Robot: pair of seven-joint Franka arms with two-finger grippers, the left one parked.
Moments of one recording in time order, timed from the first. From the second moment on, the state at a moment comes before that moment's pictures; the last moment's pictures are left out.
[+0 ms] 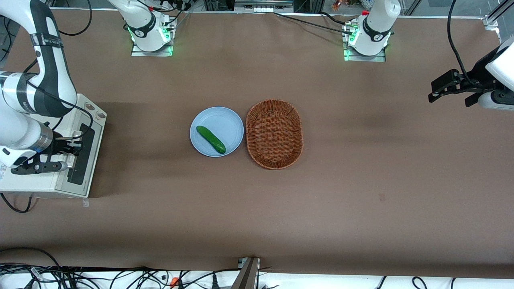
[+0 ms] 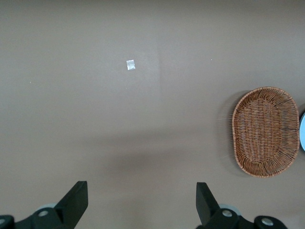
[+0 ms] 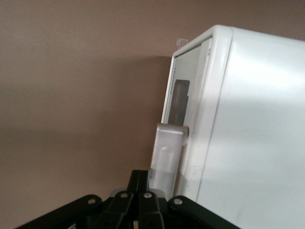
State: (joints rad) arm -0.09 0.36 -0.01 -1.73 -0.14 2.05 -0.17
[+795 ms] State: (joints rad) arm -0.10 0.35 -0.02 -1.75 -0.13 2.08 -0.18
